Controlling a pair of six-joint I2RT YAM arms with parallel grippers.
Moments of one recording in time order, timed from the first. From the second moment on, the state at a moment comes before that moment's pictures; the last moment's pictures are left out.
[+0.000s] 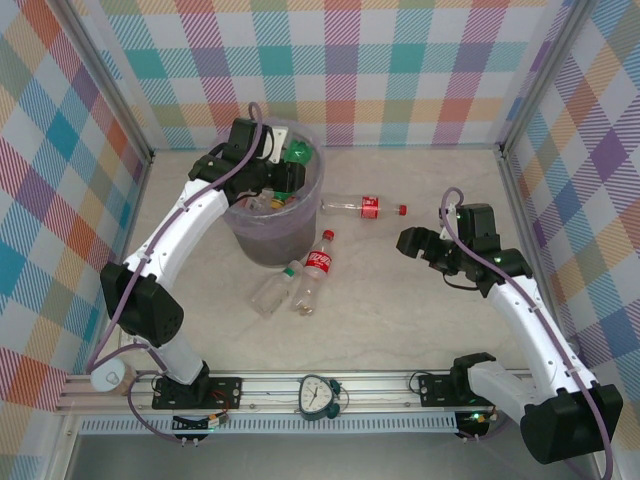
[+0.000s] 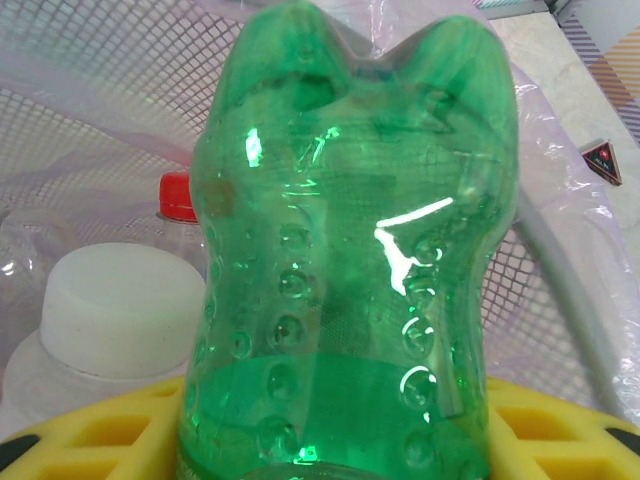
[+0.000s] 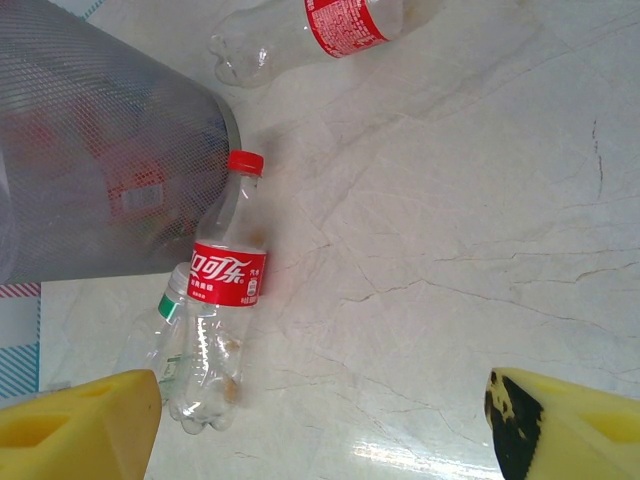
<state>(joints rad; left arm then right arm) -0.42 1.69 1.72 -0.76 0.15 -0.18 0.21 0.99 0.90 -0.72 -0.37 0.56</state>
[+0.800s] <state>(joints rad) -0.40 1.62 1.80 -0.89 0.08 -0.17 0.21 1.01 0.87 -0.70 -0.37 0.56</state>
